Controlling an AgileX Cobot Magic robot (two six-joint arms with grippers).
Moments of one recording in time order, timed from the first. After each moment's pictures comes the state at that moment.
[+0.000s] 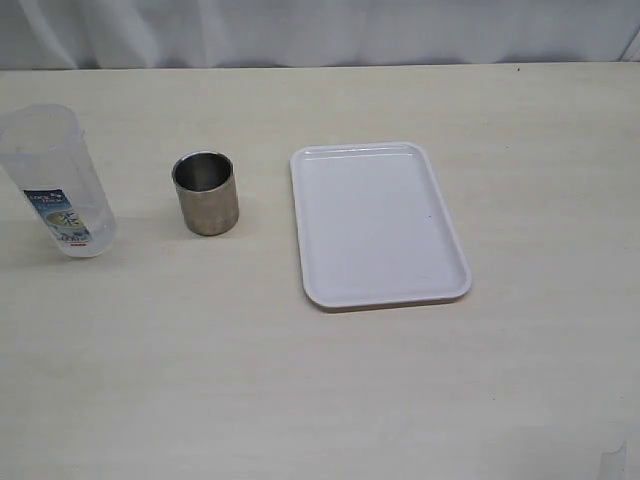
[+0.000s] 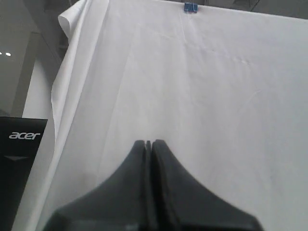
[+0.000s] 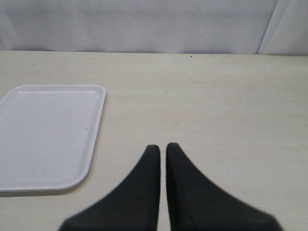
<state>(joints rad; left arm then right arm) 0.00 0.00 0.00 0.04 -0.54 -0.11 0.04 0.01 0.00 -0.14 0.35 0.10</state>
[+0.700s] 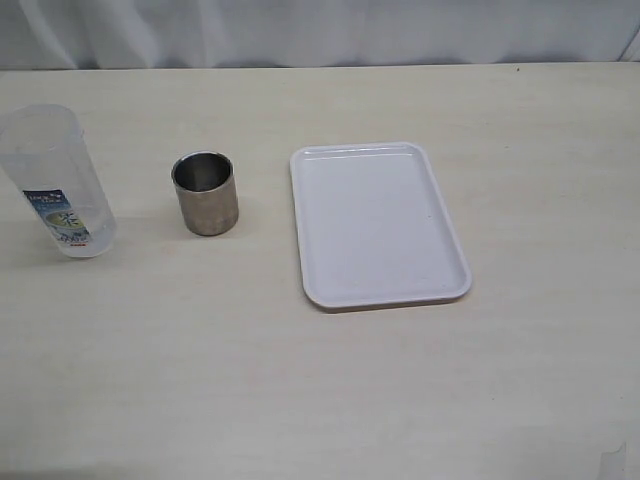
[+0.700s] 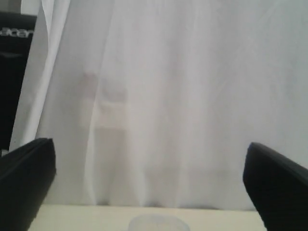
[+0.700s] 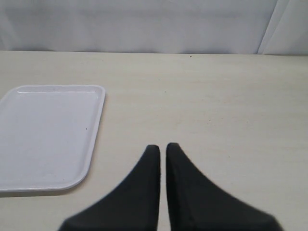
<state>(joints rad) 0.00 0.50 0.00 0.05 -0.67 -0.13 0.04 0.01 0.00 -0.14 0.35 0.10</state>
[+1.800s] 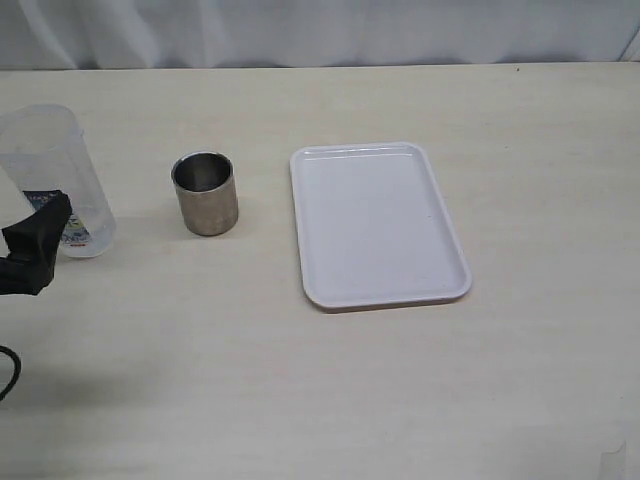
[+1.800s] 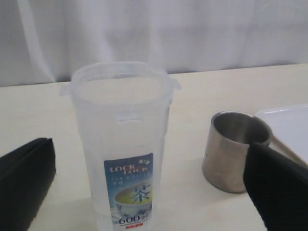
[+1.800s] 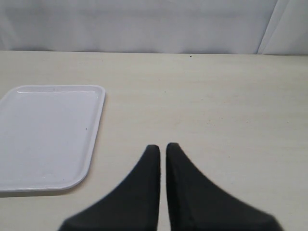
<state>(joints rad) 0.00 1.43 -0.01 0.23 -1.15 -0.06 0.04 0.01 0.00 -0.14 0.35 0.10</state>
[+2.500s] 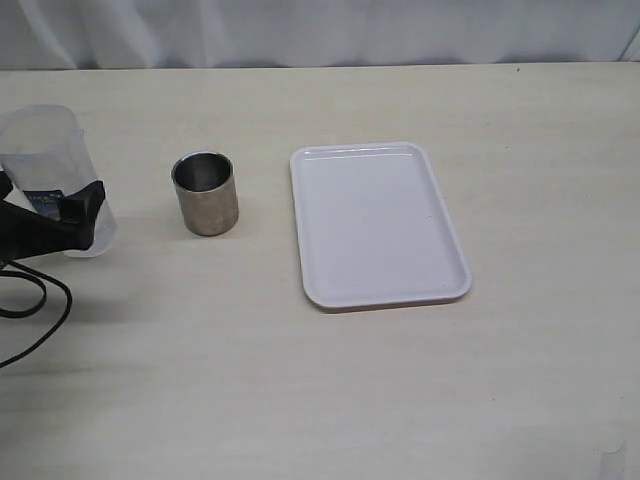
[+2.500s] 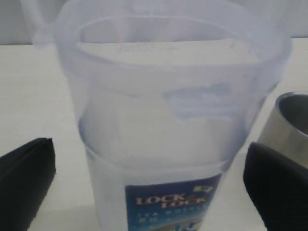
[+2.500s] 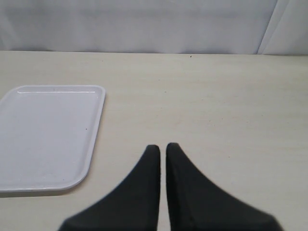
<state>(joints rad) 0.00 1.87 -0.27 0.19 -1.21 -0.05 0.04 0.01 0.00 -0.14 0.35 0.10</state>
